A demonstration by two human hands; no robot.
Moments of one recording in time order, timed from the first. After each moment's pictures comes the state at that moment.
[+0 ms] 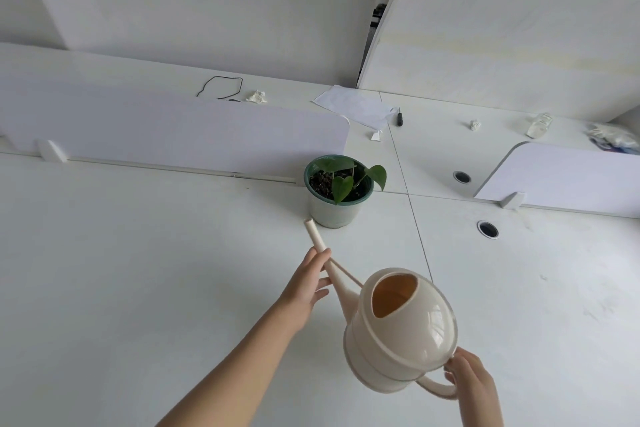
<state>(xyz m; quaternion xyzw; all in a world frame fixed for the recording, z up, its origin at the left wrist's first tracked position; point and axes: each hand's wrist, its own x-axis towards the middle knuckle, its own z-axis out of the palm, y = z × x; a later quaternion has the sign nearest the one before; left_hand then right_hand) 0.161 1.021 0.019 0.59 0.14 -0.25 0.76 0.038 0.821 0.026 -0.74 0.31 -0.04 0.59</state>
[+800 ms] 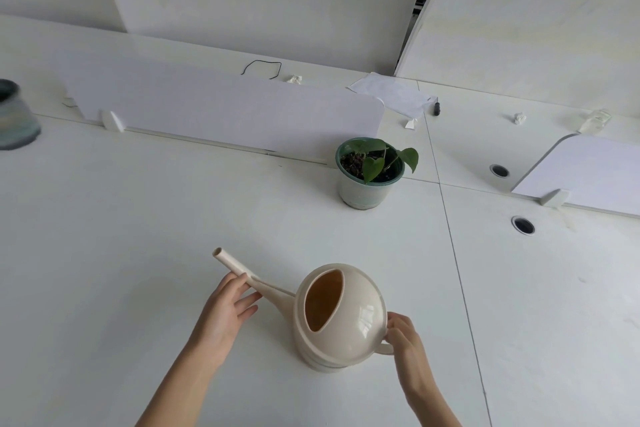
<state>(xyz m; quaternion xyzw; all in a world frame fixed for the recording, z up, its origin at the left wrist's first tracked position) 0.062 1.135 0.003 0.53 0.29 -0.09 0.79 0.046 0.884 -0.014 -0.77 0.17 0.13 0.60</state>
